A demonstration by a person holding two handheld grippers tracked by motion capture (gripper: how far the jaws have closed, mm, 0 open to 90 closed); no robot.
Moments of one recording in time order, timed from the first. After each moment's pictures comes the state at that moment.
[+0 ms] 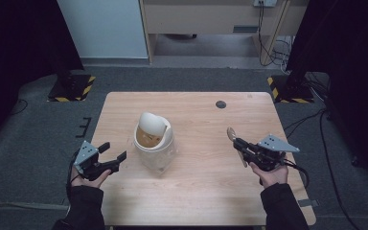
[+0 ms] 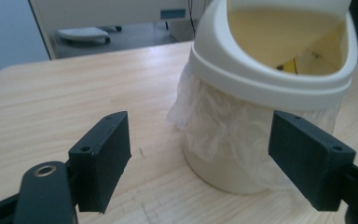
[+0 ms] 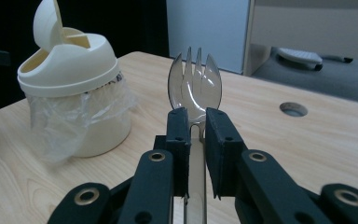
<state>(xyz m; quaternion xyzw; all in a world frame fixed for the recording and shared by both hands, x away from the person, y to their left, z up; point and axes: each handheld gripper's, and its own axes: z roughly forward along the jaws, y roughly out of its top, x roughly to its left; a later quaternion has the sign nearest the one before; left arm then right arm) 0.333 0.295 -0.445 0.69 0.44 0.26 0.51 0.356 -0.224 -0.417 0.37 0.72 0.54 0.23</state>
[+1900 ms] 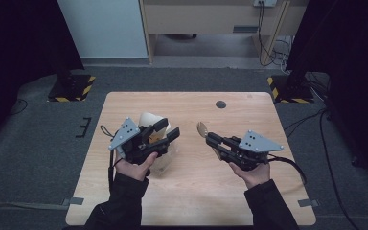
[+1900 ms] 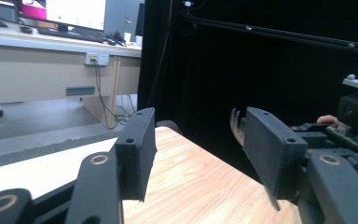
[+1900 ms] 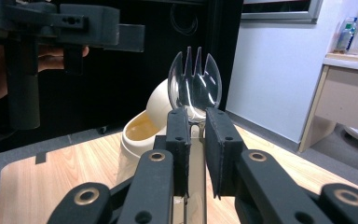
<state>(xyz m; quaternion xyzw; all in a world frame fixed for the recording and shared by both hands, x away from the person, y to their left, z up) 0.332 0.143 -0.338 0.64 0.33 0.18 0.67 0.341 -0.158 -0.371 0.22 0.71 0.64 0.21</state>
